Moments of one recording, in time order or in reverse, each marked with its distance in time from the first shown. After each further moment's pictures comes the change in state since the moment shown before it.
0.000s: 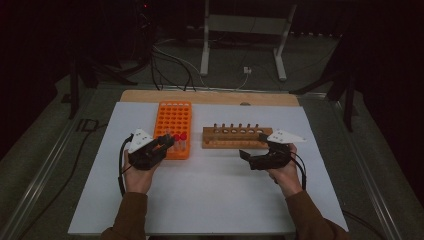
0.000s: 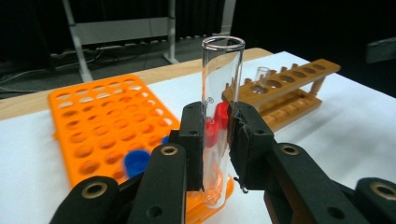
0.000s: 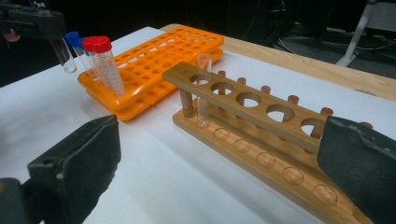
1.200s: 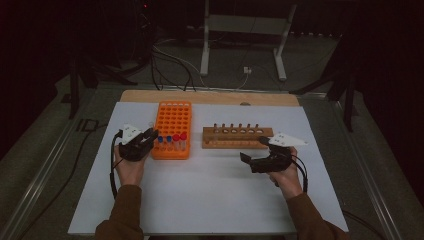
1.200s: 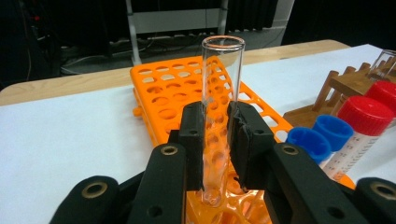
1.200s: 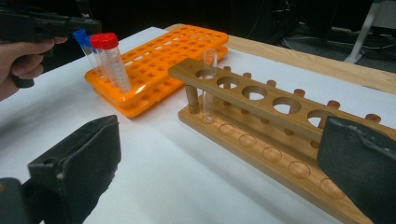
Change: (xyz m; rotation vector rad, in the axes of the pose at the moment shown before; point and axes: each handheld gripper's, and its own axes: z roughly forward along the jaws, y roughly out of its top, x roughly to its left) left arm 0.050 -0.020 0.023 0.035 0.189 -0.029; right arm 0.002 -0.007 -0.003 -0.006 0.018 0.011
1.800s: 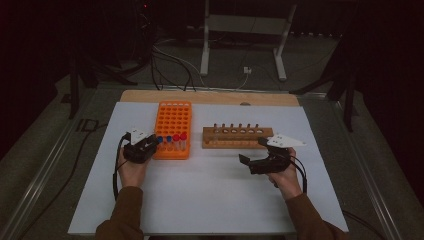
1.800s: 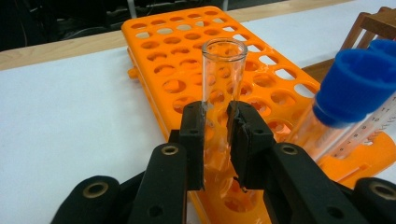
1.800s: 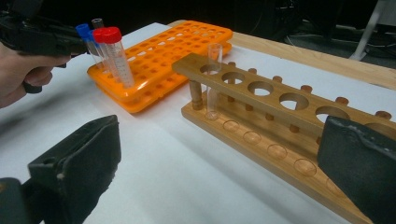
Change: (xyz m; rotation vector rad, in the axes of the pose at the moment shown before) left arm -0.001 -0.017 0.014 0.127 0.008 0.037; right arm 0.002 -0.002 0.002 0.010 0.009 -0.007
